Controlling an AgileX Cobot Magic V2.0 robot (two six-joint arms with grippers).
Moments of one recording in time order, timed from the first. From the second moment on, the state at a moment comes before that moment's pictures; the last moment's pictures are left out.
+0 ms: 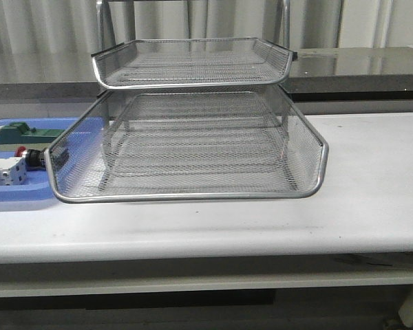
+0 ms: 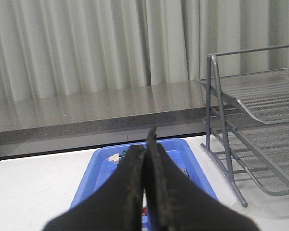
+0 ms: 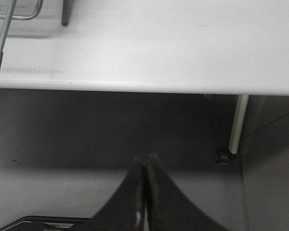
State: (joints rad) left arm -0.02 -0.01 0.00 0.00 -0.05 0.04; right arm 0.16 0.60 -0.75 -0.07 1.02 0.14
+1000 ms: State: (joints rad) left arm -0.02 -0.01 -0.02 -0.06 -0.04 0.04; right arm 0.16 0.60 -0.75 -0.07 1.03 0.14
